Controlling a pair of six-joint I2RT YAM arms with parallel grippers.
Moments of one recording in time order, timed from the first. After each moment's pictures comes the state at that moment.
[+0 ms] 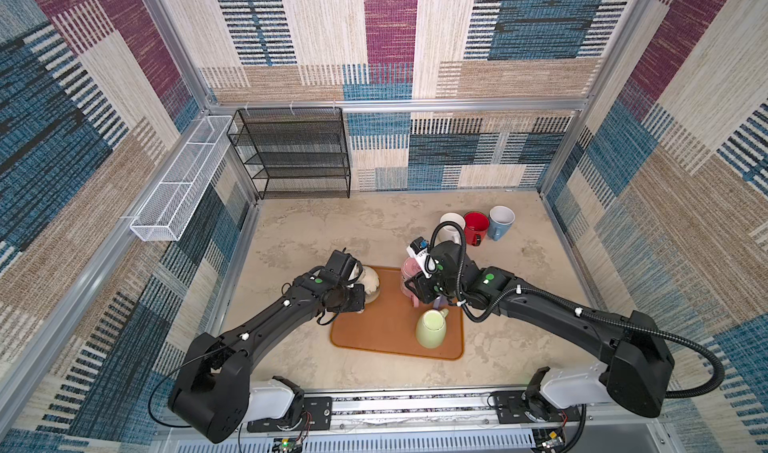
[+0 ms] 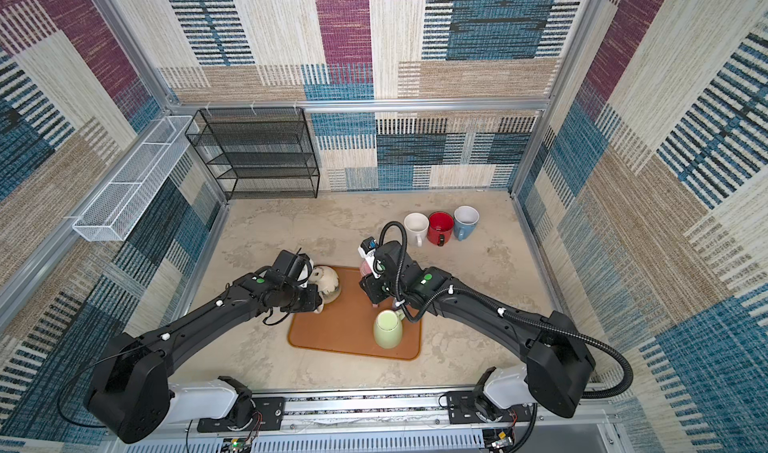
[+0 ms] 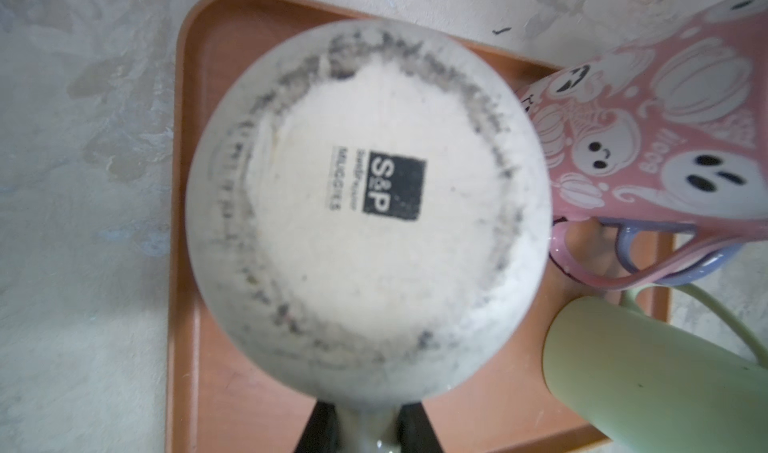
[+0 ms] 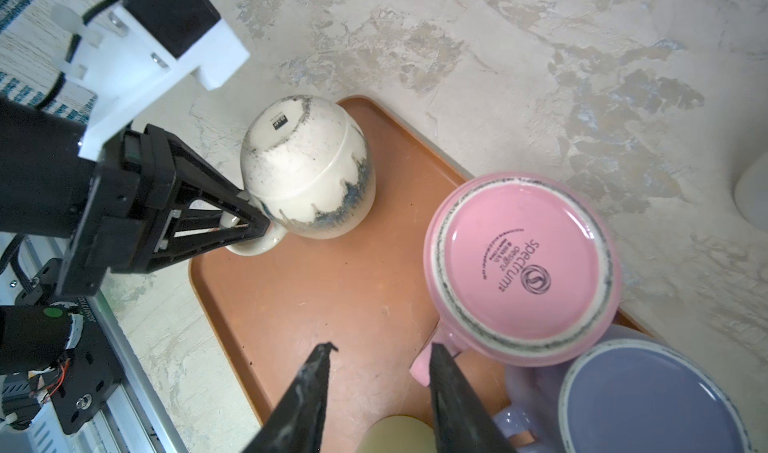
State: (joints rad) left arm -0.48 1.31 0.82 -0.59 0.15 -0.48; right arm 0.80 1.38 1.01 -0.38 -0.09 0.24
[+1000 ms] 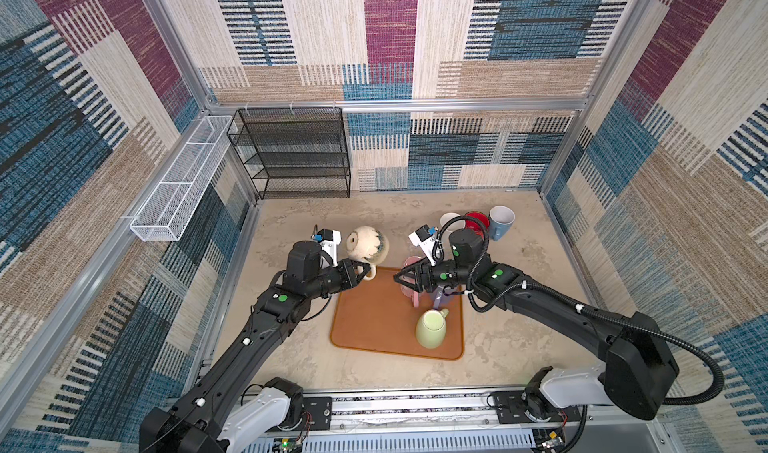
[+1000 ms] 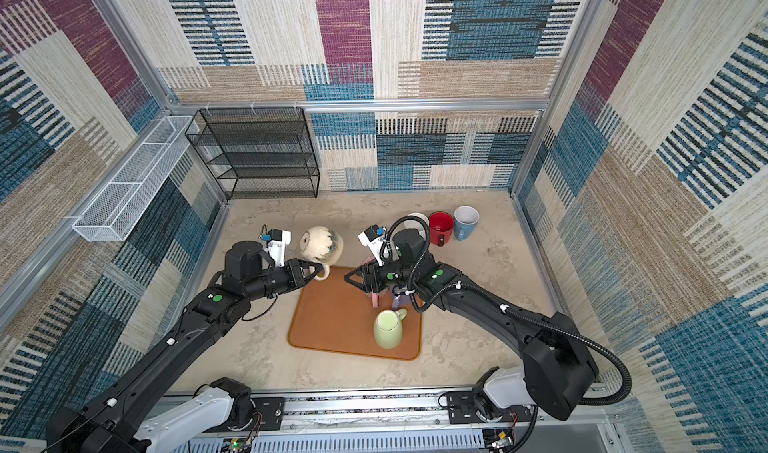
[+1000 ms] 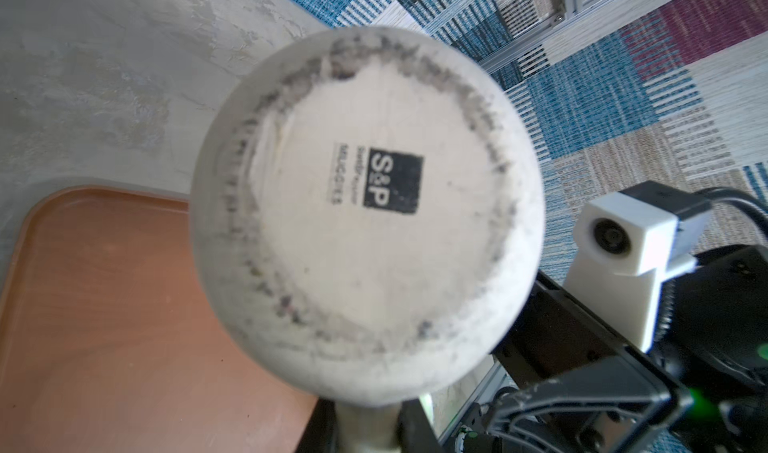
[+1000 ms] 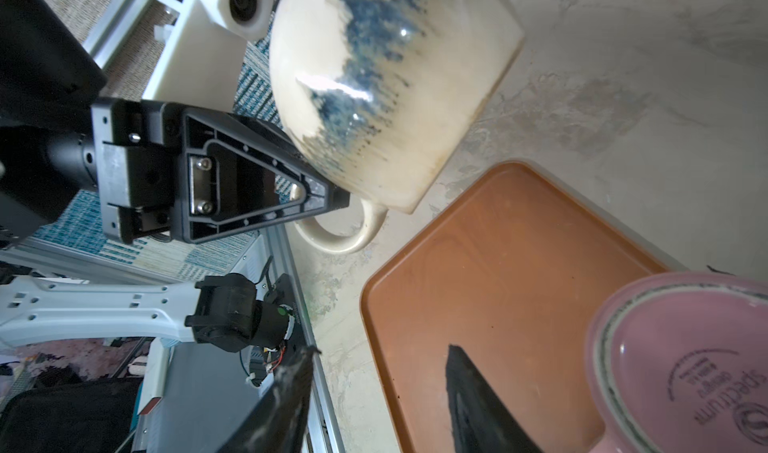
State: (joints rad) left arm -0.36 1.01 0.81 -0.28 0.48 -0.71; right arm 0.66 1.38 0.95 -0.03 -0.65 0.44
